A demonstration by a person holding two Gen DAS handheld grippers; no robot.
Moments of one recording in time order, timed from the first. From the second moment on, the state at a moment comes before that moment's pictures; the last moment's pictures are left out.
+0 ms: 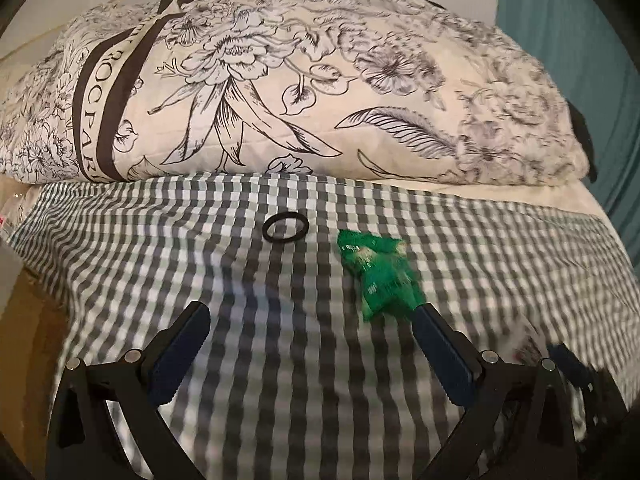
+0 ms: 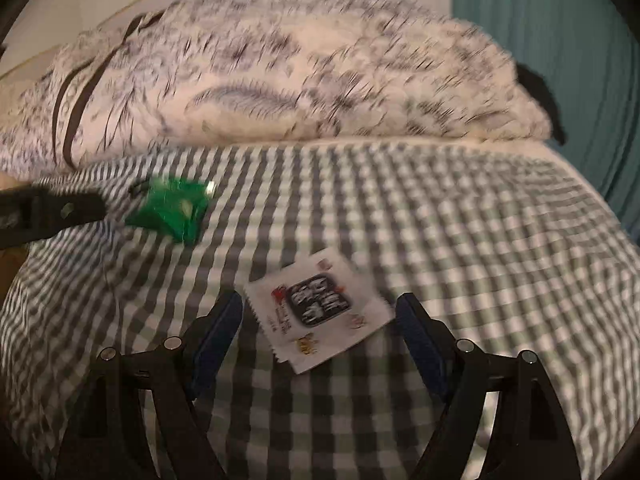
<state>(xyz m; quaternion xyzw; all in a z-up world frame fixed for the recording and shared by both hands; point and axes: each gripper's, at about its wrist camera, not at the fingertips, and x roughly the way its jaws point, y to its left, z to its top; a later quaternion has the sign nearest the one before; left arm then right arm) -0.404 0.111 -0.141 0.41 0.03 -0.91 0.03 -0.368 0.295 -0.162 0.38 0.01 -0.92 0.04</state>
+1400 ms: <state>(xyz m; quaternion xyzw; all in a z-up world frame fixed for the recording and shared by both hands) -0.248 0.071 -0.057 0.41 -0.02 -0.91 0.03 -0.302 0.343 -0.126 0.38 -0.09 -0.92 0.05</state>
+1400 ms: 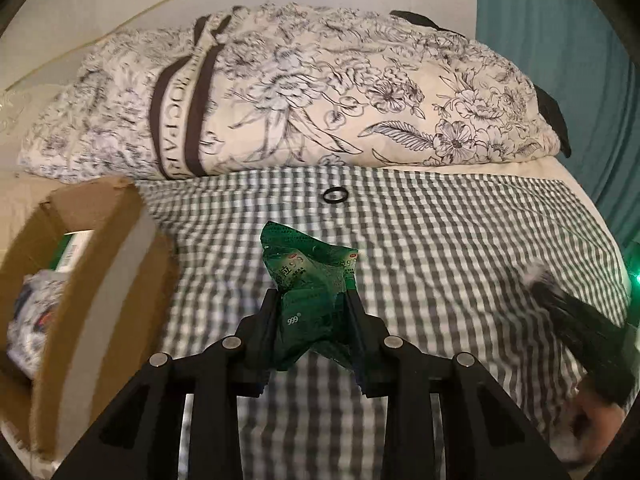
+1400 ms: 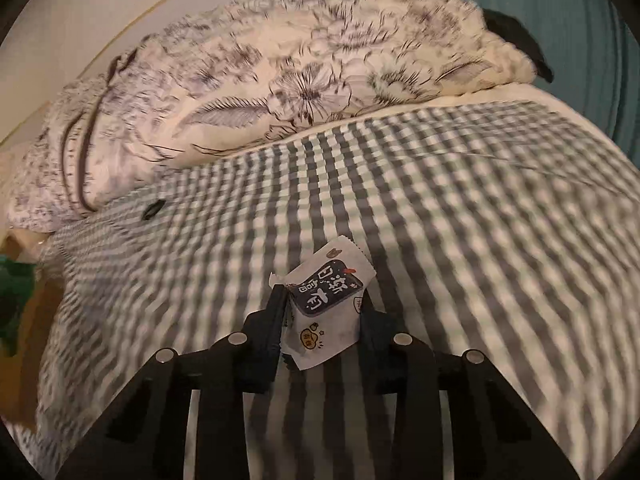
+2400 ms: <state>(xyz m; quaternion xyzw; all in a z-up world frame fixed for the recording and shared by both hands) -0.103 -0.032 0.027 0.35 0.04 -0.94 0.04 -0.083 0.204 0.035 0.29 -0.04 -0.94 0.18</state>
